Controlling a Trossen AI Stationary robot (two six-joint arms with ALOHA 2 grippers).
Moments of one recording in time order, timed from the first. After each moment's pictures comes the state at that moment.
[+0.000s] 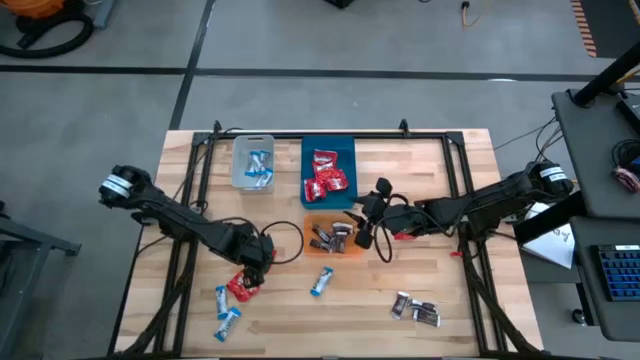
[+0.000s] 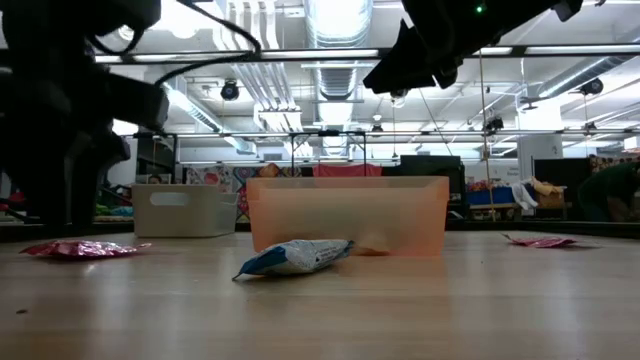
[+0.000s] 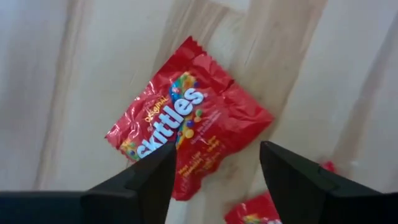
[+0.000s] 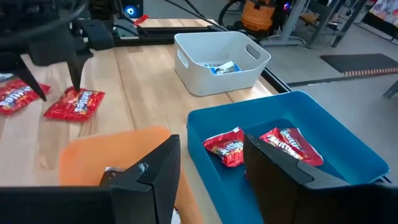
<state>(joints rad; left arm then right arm) -0.42 1.48 0.79 -0.71 -0.08 -0.73 0.19 1.38 0.80 0.13 0.58 0.12</state>
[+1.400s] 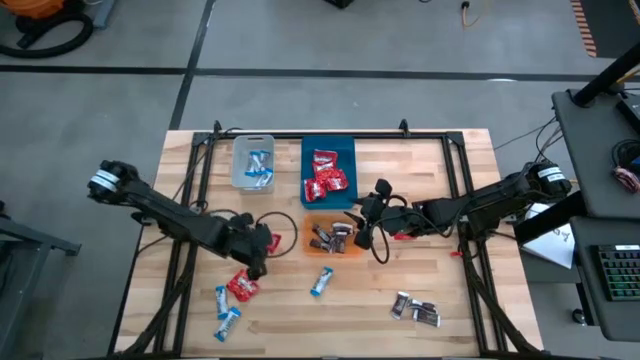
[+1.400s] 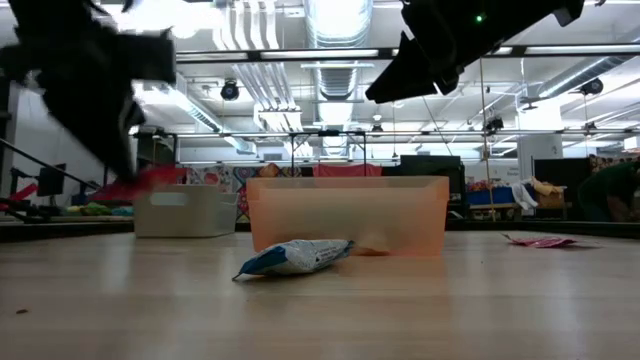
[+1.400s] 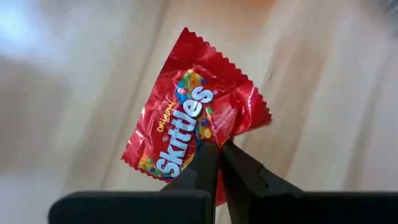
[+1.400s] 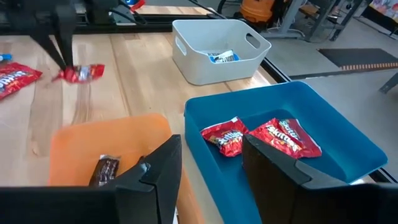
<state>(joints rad) -0.42 1.35 0.79 -0.68 -0.29 -0.72 0.19 1.39 0.79 0.11 0.58 0.12</state>
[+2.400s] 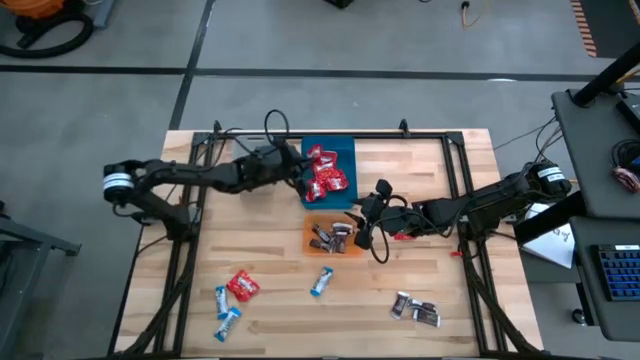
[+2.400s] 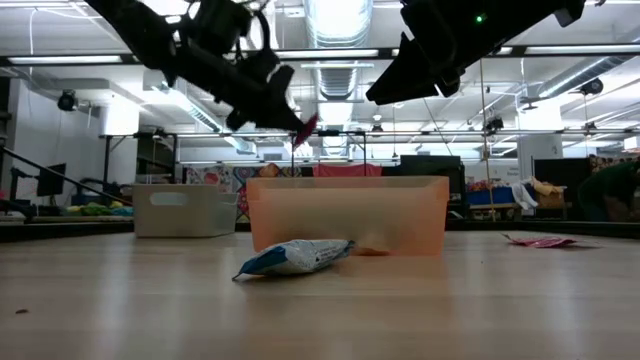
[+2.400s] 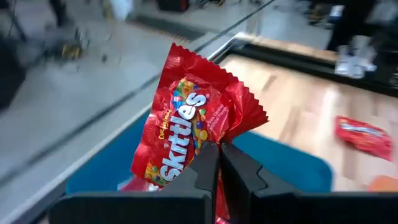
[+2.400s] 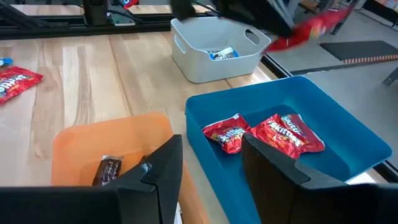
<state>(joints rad) 0.29 1.45 0.79 0.32 -0.22 -0.10 0.19 1.39 0.79 0.10 0.58 0.16</state>
